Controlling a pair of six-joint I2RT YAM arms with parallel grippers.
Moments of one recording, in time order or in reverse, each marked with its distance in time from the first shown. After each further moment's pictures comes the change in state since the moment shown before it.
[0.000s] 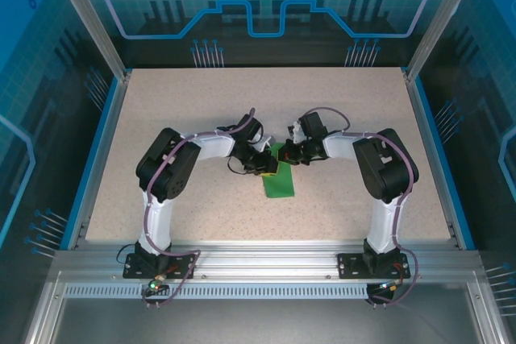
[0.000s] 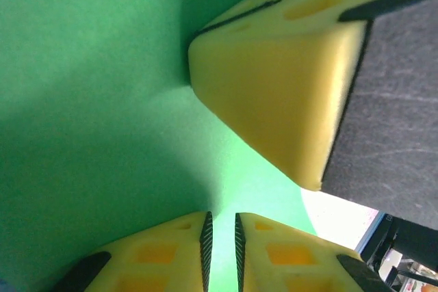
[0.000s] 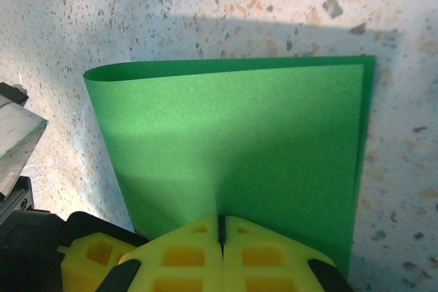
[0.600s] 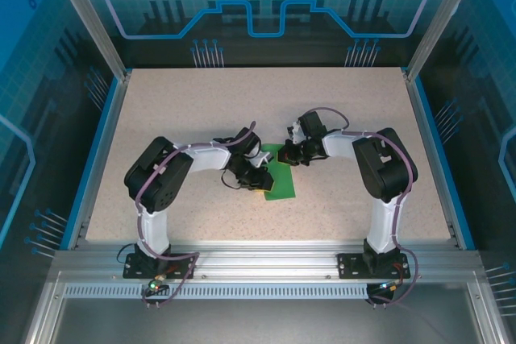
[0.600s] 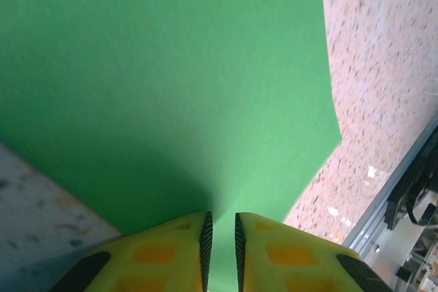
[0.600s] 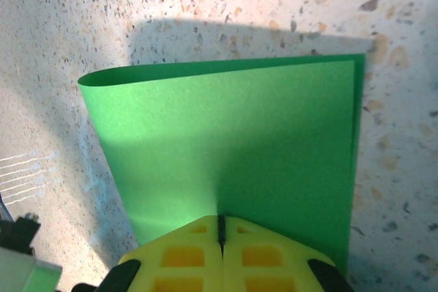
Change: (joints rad) left arm -0.062 -0.134 -0.173 -0.046 -0.012 0.072; right arm 0.000 0.011 0.022 -0.045 -0.018 0.000
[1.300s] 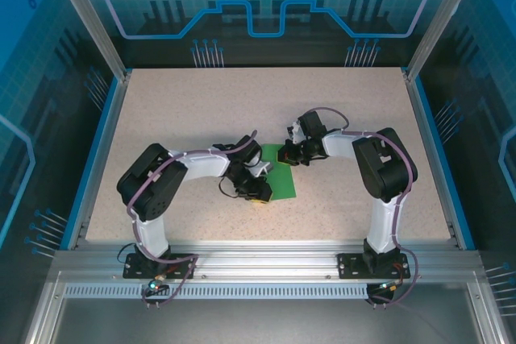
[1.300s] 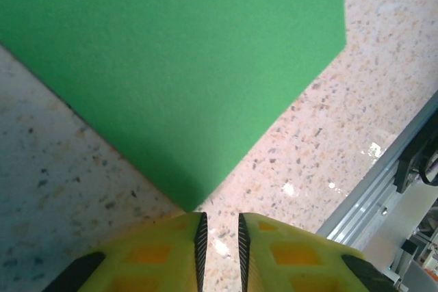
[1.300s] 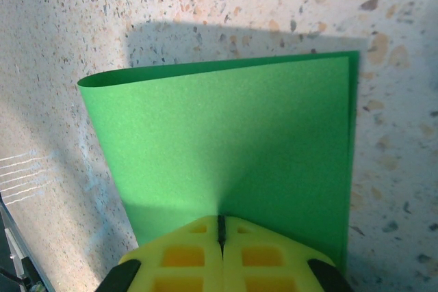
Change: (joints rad) left arm -0.043 -0.089 -0.063 -0.069 -0.014 -0.005; right arm 0.000 0.002 0.002 -0.003 -0.001 0.000
